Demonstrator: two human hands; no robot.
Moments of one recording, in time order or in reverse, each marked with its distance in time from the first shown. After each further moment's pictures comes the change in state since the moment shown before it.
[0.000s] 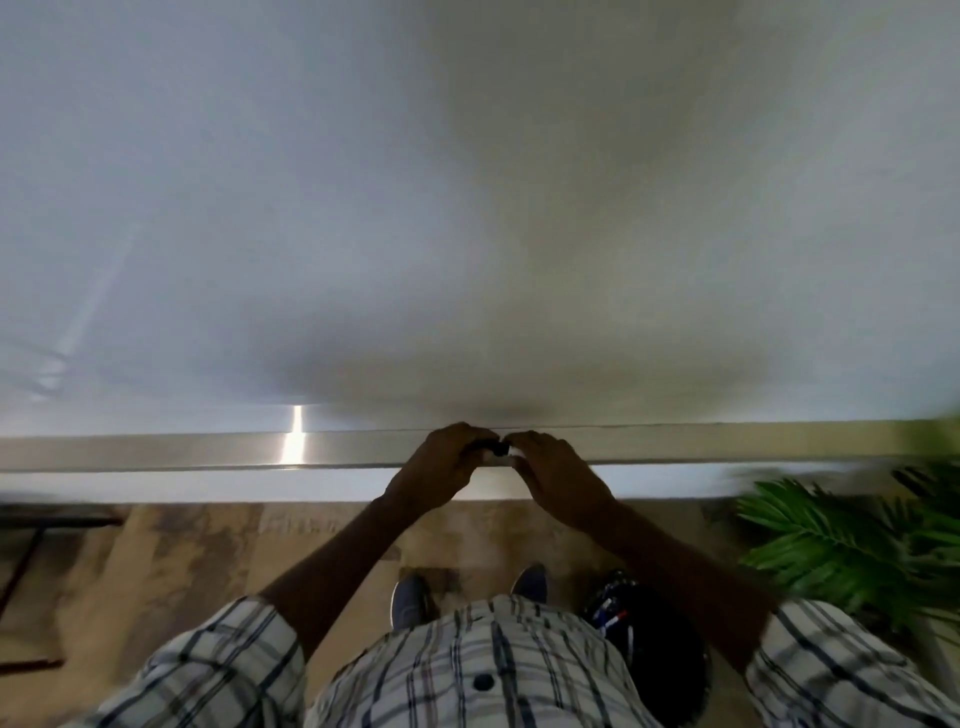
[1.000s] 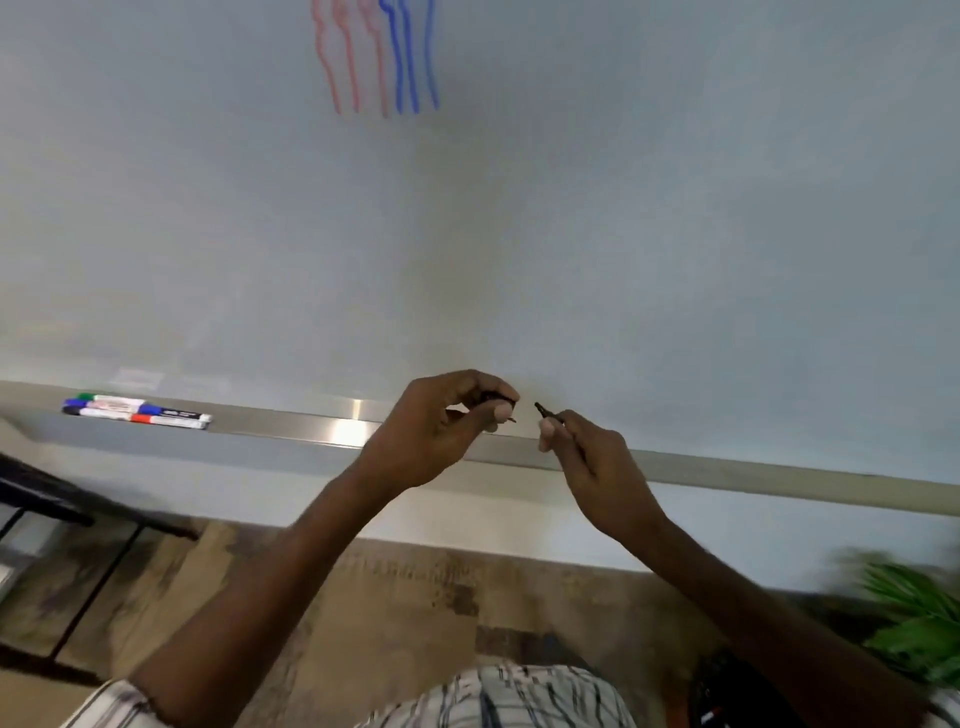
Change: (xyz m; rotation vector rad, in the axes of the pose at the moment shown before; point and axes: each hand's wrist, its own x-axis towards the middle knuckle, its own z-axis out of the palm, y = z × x) left_hand -0.259 -0.031 -0.297 -0.349 0.338 0.085; right_hand 0.065 -0.381 0.005 0.330 0.244 0.071
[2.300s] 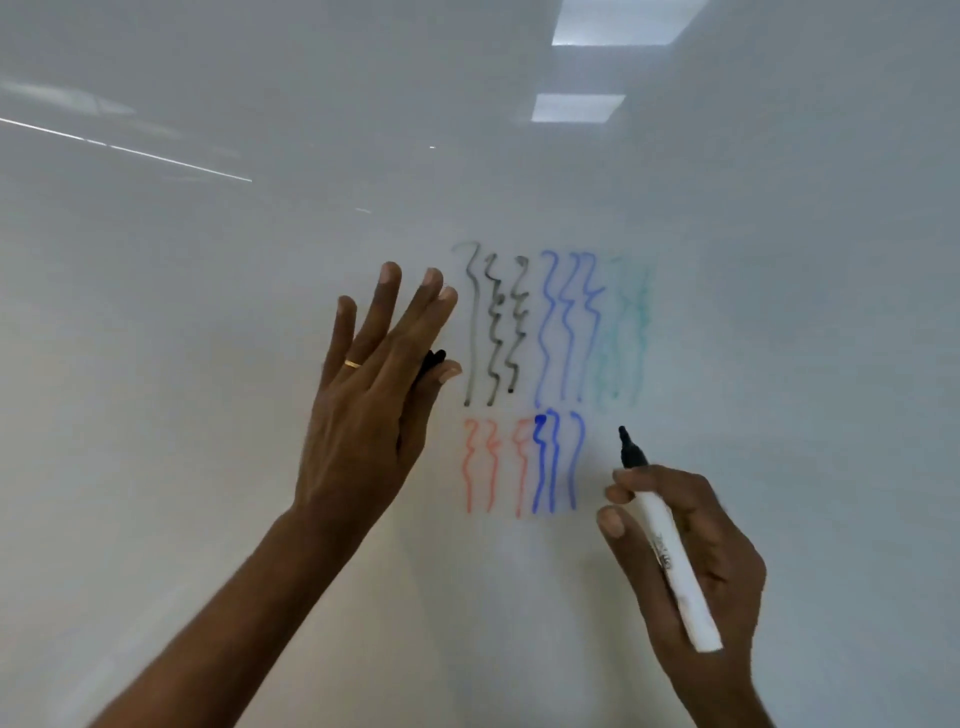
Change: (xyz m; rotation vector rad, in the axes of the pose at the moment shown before) left_hand 0.192 0.103 -0.269 0.757 0.729 0.892; right_hand 0.213 -0.191 -0.011 0.294 0.720 -0.567
